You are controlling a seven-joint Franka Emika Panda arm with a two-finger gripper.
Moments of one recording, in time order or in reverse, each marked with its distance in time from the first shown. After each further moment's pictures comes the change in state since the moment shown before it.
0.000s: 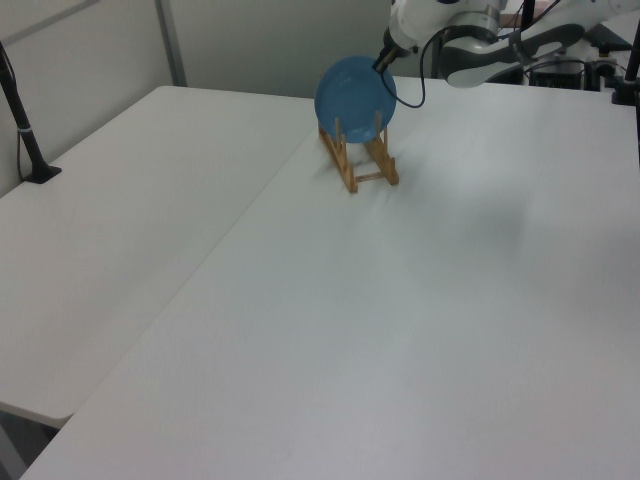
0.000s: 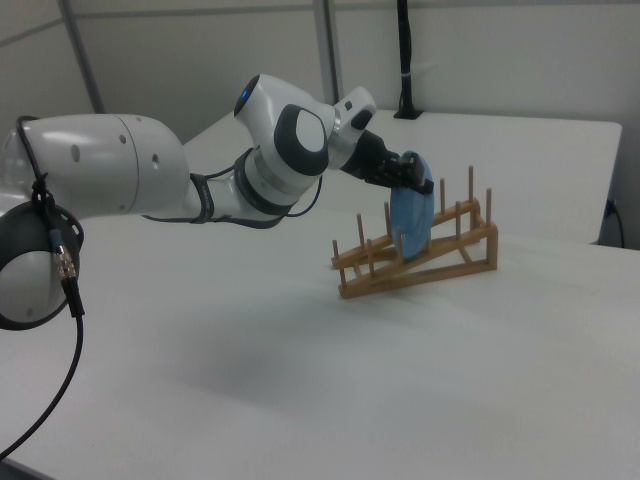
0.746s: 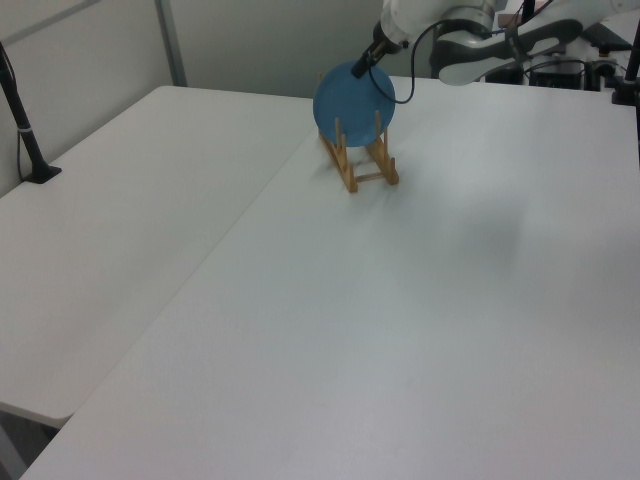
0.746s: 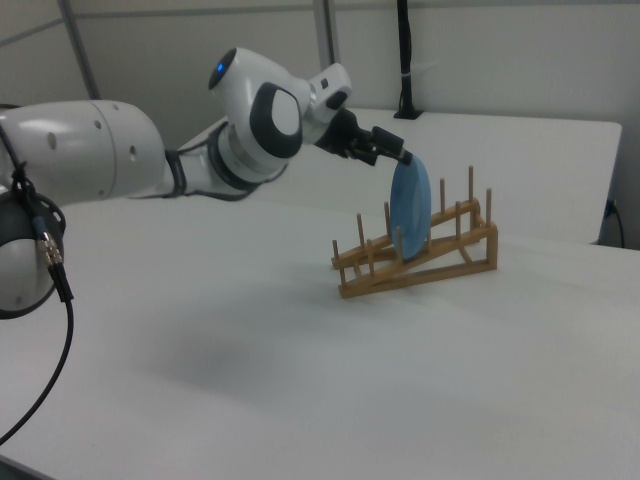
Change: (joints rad) arm 0.058 -0.031 0.006 0.011 0.144 0.004 0.029
